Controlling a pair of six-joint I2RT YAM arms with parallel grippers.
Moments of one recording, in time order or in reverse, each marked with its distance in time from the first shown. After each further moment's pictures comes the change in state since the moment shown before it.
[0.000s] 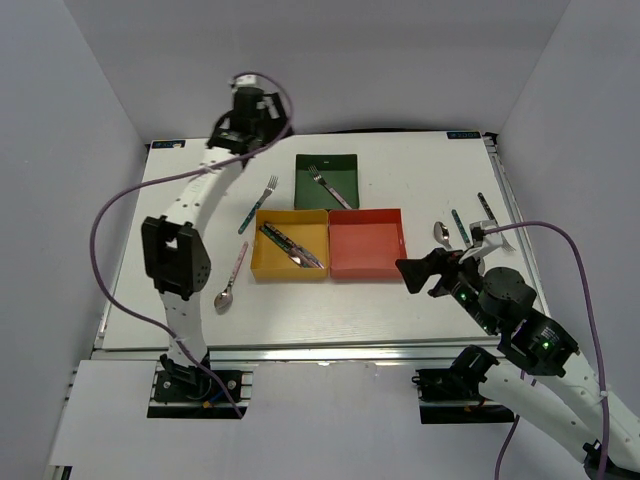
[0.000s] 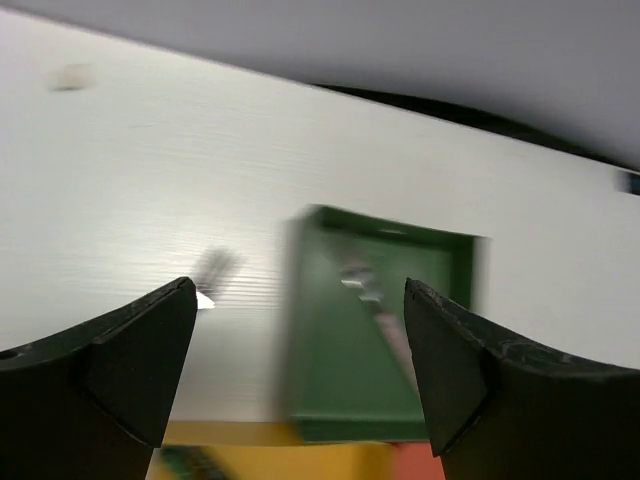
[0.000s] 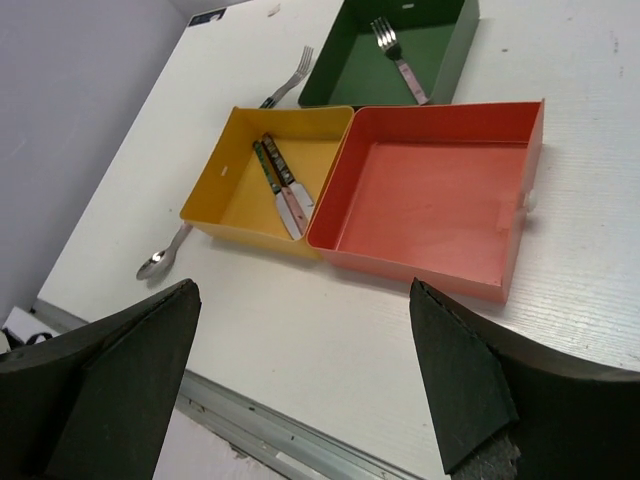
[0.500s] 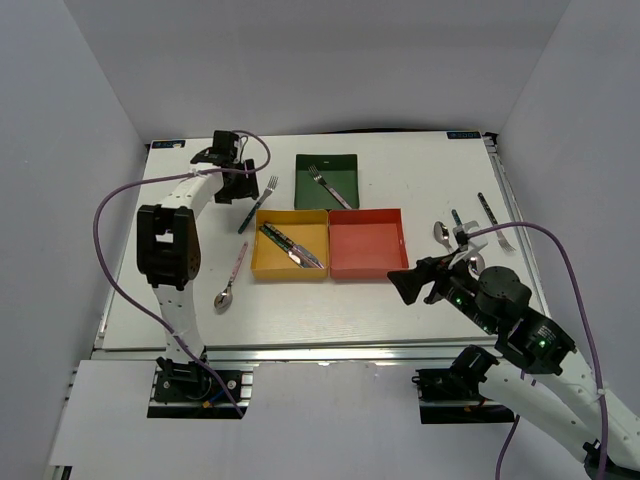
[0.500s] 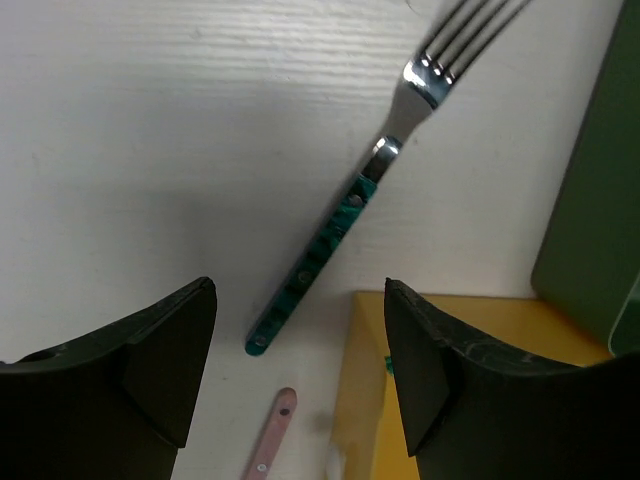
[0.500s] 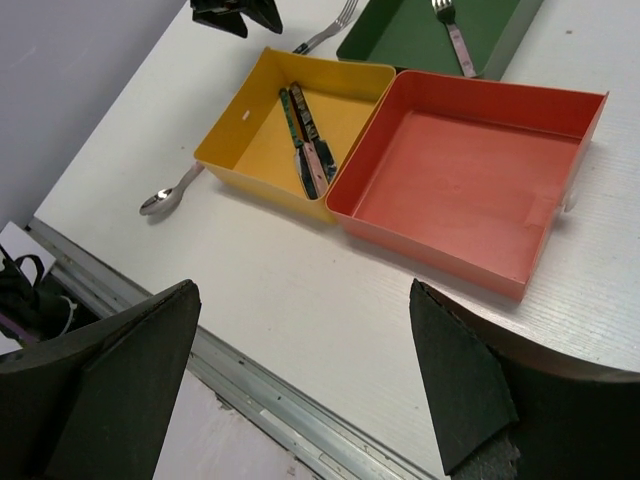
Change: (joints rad) left arm 0.232 0.047 -0.293 -0.208 0.119 0.266; right arm 0.000 0.009 -0.009 -0.006 -0.149 -0.102
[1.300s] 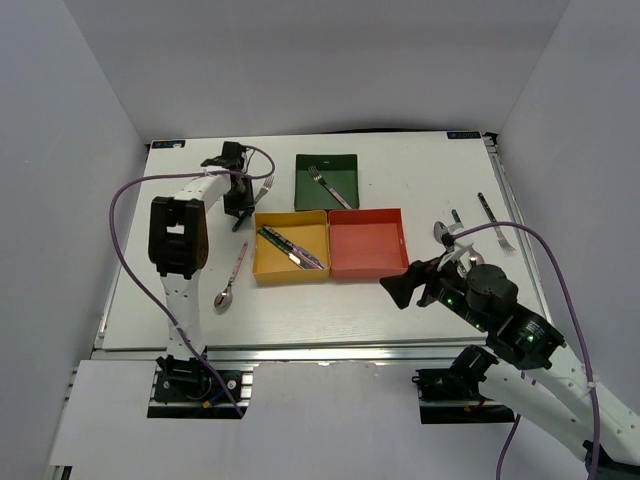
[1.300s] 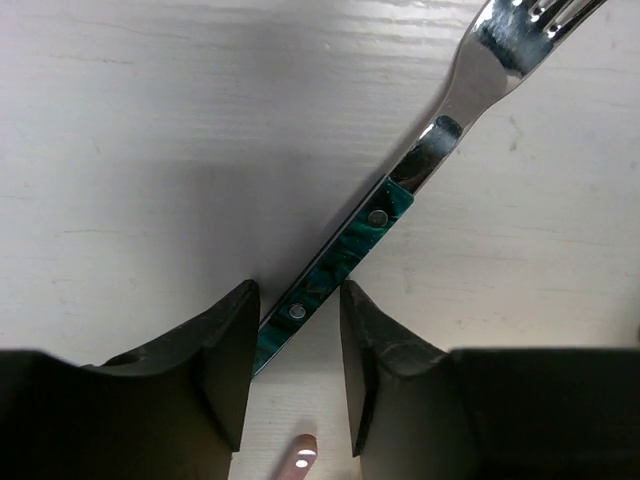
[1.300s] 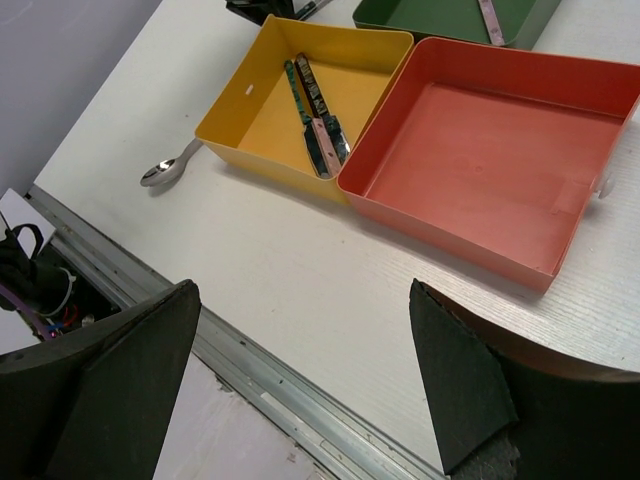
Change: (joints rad) left arm -0.007 0.146 0.033 -0.061 -0.001 0.014; right arm 0.000 0.029 -0.046 0.023 -0.067 -0.008
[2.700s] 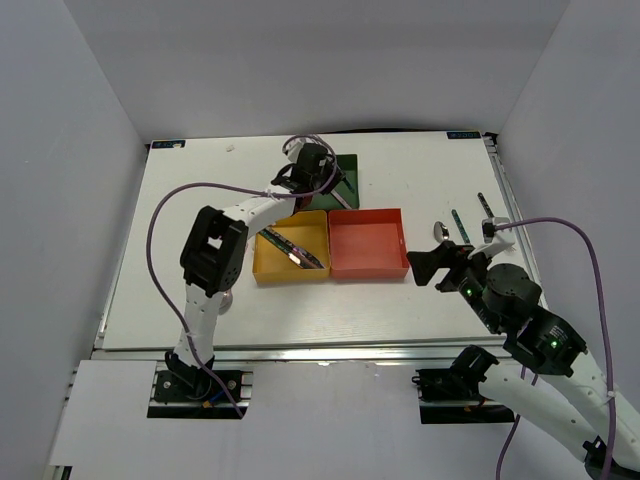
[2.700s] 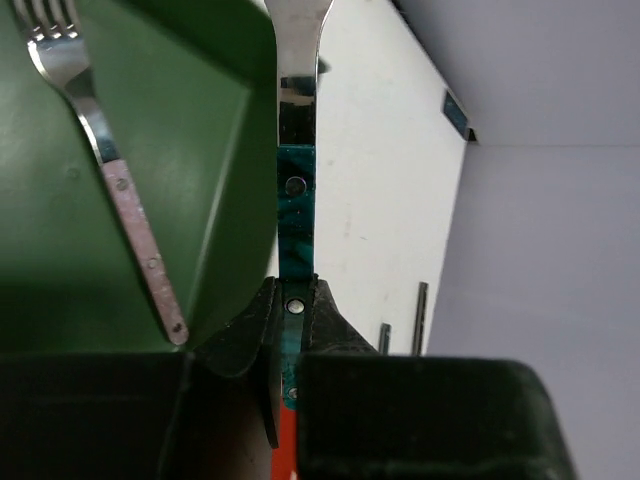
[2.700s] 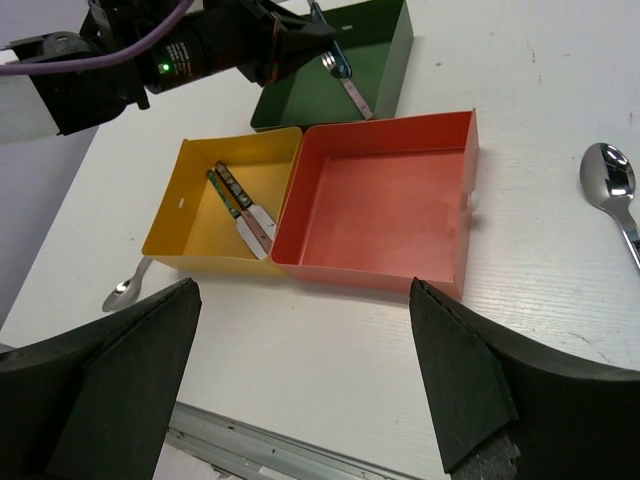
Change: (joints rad) left arm -0.417 -0.071 -0.055 0.683 -0.061 -0.909; right arm 0.000 -0.010 0.125 -0.092 0.325 0.116
